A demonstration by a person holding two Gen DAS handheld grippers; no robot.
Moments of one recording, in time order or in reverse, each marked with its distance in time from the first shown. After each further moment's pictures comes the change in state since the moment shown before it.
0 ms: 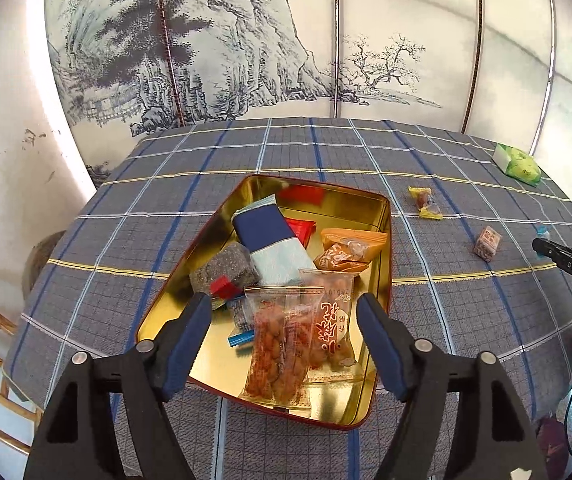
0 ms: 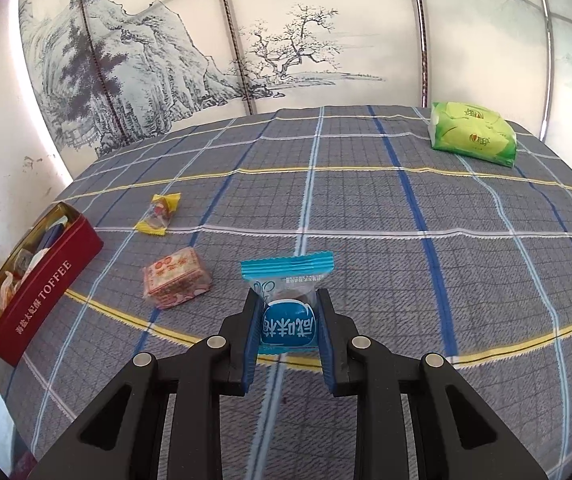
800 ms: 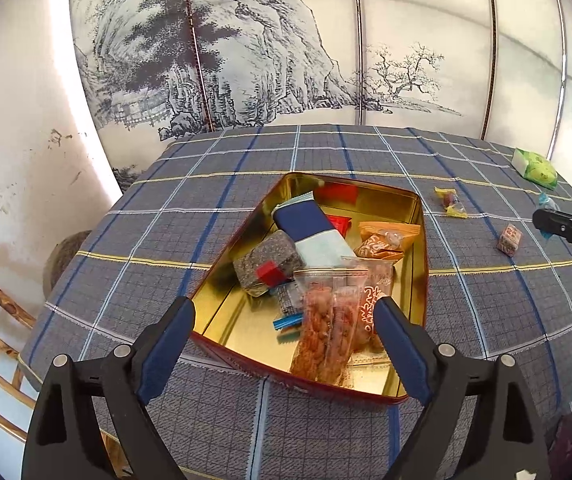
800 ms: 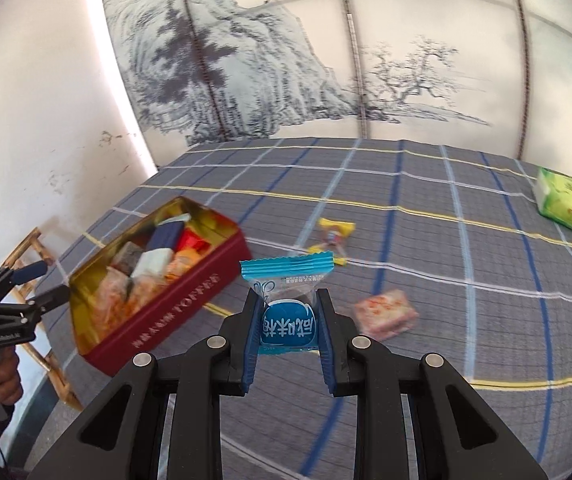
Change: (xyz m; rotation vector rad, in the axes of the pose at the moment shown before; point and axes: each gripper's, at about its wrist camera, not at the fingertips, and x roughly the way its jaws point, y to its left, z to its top) left arm -0.014 0.023 -0.022 -0.016 -0.050 0.074; right arm -0.030 0.150 0.023 -0.186 -0.009 0.234
